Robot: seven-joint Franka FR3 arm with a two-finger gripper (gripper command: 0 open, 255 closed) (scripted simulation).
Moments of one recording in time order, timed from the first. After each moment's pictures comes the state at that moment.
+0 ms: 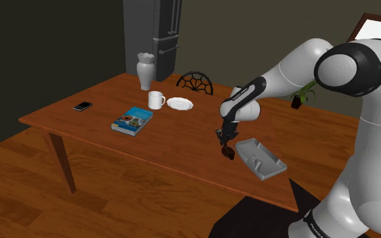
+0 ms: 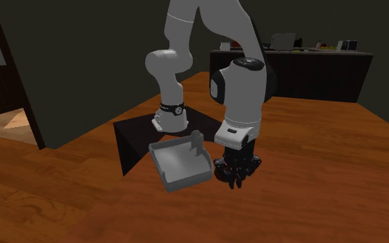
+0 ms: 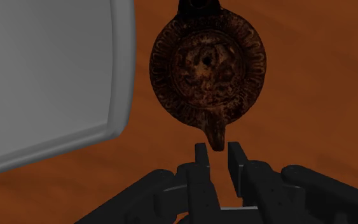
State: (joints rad) arm 0.26 0.38 -0.42 -2.26 0.32 2.58 0.05
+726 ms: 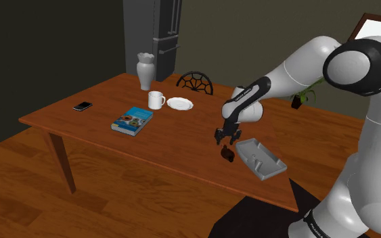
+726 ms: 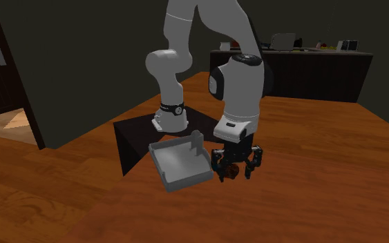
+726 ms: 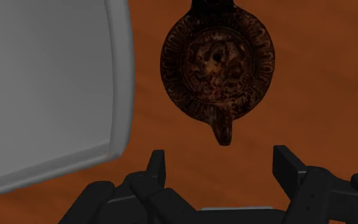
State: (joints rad) arm 0.30 0.33 -0.44 -2.32 0.29 2.60 0.09
